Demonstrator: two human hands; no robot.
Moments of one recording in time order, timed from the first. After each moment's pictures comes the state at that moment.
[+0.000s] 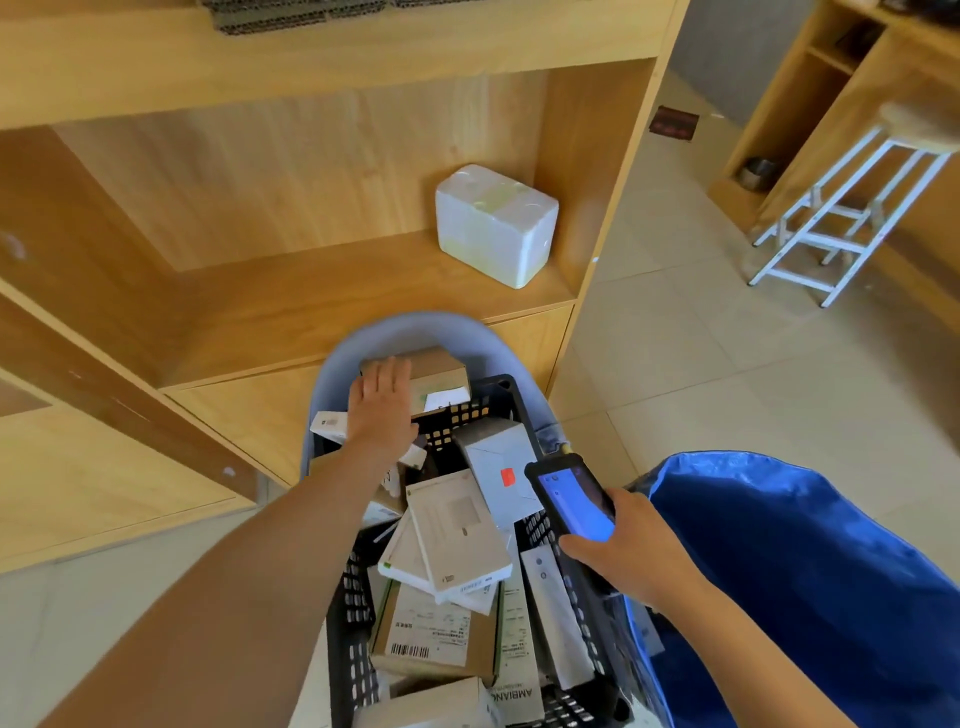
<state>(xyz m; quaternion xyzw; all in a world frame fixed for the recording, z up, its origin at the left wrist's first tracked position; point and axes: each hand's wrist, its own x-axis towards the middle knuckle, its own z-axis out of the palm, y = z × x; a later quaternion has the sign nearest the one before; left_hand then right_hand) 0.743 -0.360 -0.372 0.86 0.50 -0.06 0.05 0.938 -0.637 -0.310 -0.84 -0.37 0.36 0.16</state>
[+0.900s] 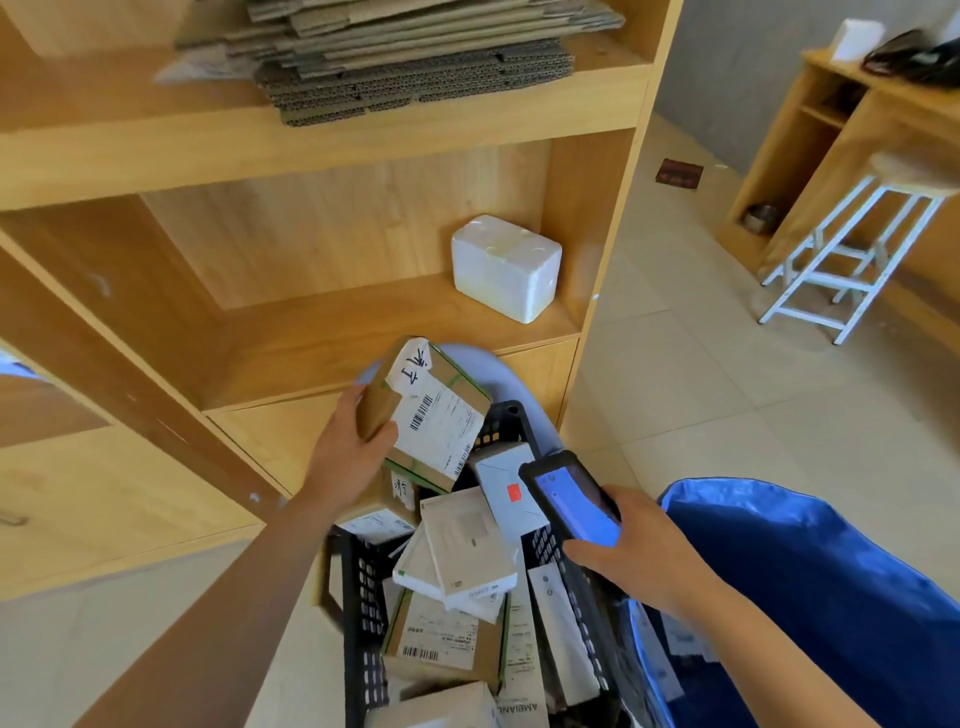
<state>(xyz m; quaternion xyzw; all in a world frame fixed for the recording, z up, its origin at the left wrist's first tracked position) 0.679 -0.426 -0.275 0.71 0.55 0.25 0.37 0.929 -0.652 -0.243 -0.80 -0.42 0.36 0.22</state>
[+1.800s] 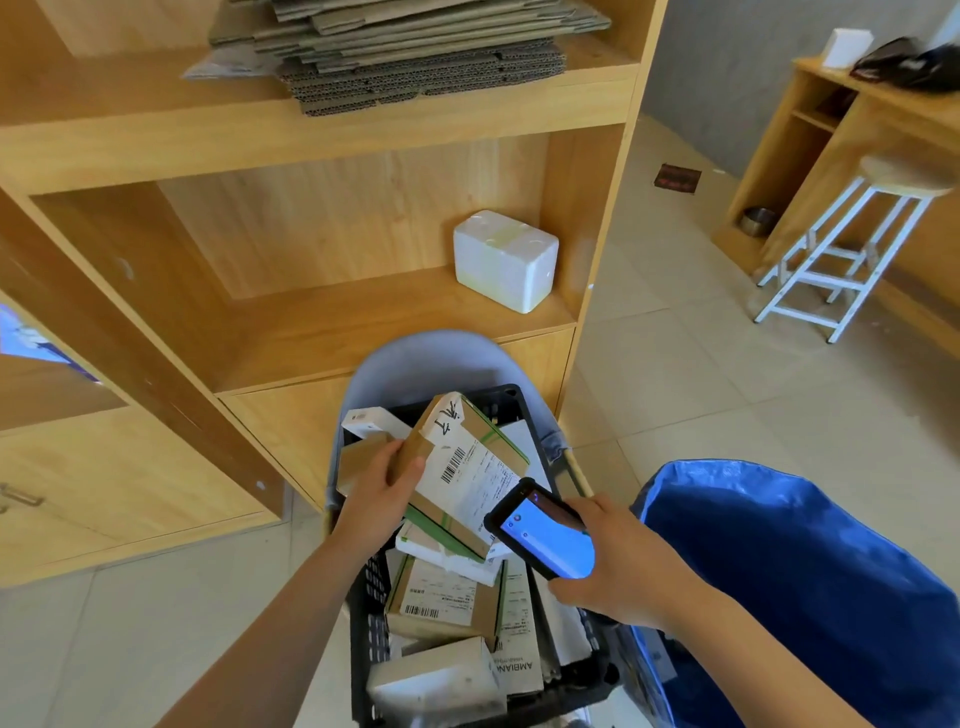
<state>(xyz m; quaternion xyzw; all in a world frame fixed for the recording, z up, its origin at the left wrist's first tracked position) 0.666 -0.508 -0.316 0.70 0.52 0.22 0.44 0.897 -0.696 -0.242 -0.76 -0.58 0.29 0.10</state>
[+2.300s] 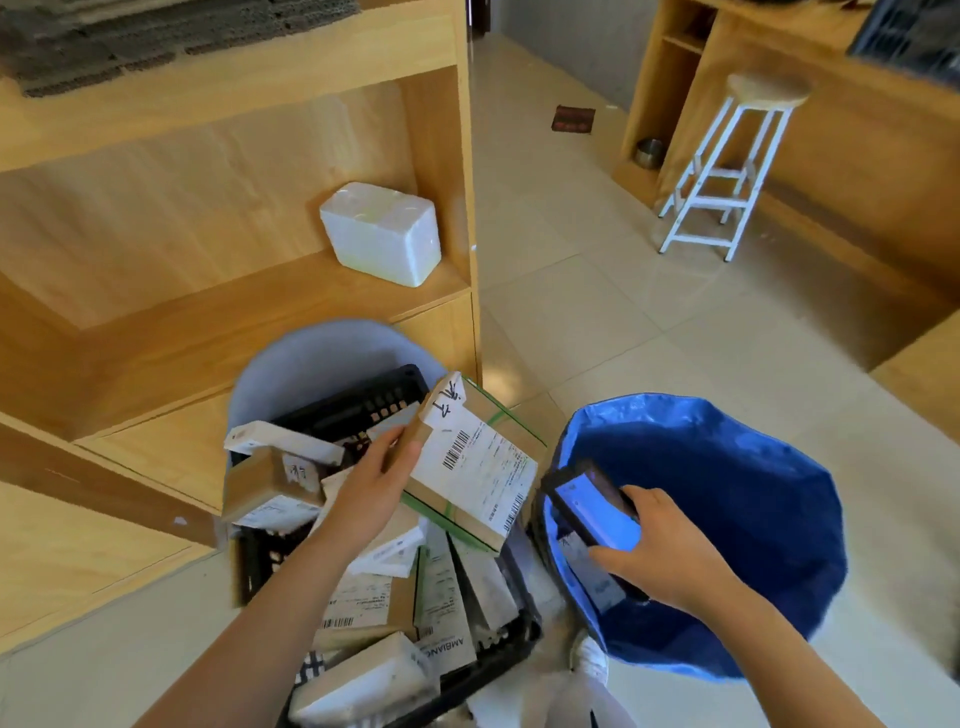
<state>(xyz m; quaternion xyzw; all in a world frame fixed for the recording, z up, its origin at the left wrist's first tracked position) 0.782 -0.558 -0.300 0.70 0.47 0.12 0.53 1.003 -0.802 -0.286 -0.87 -0.34 0.32 0.16</state>
